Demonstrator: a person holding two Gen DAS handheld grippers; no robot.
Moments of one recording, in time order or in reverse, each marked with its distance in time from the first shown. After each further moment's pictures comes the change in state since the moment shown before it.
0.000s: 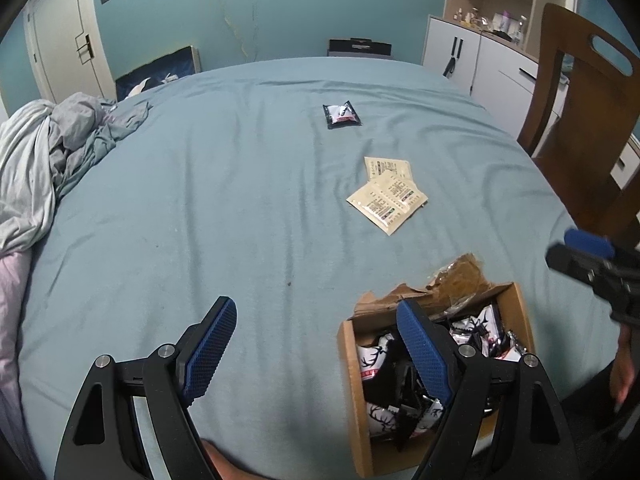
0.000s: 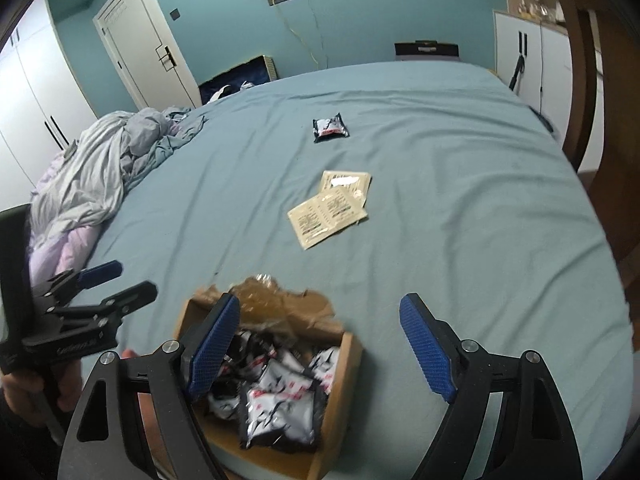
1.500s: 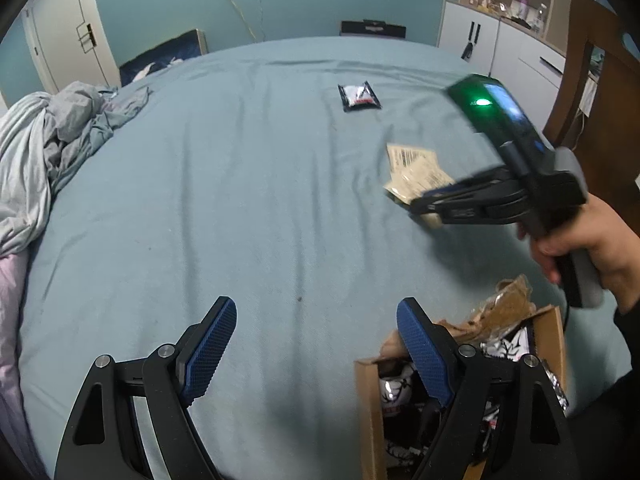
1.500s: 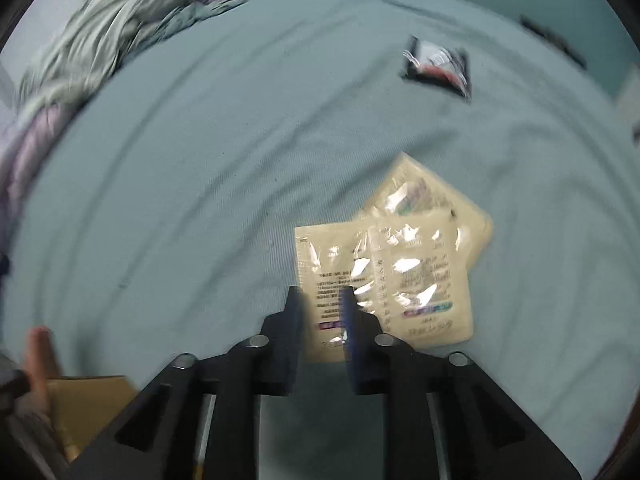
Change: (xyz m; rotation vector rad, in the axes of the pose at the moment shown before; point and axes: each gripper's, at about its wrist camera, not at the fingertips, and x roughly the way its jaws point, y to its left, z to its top) left arm 0.045 0.004 0.020 -0.019 0.062 0.042; right arm 0.254 0.023 0.088 -0.326 0.365 0.102
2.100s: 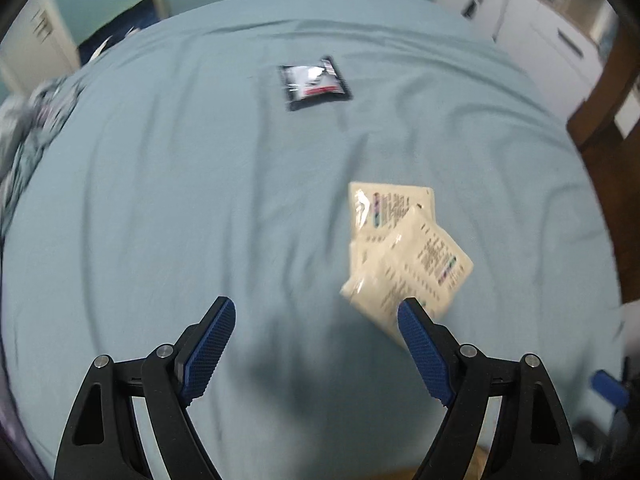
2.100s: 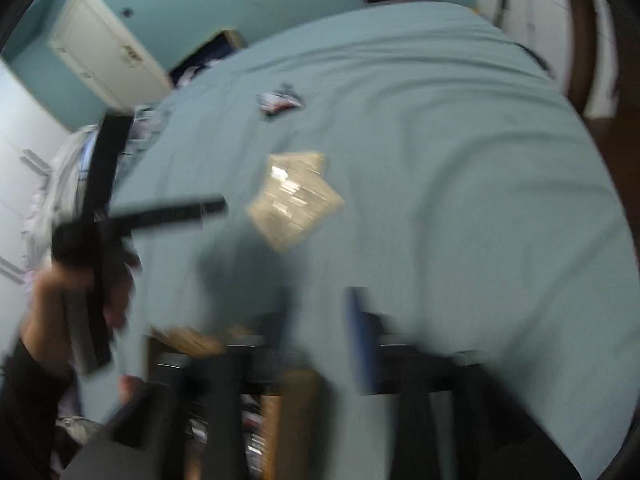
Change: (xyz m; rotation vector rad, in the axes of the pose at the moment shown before) left arm 0.126 -0.070 0.120 0.058 0.219 -0.040; right arm -0.142 -0.031 -0.147 0.511 -0.178 -0.031
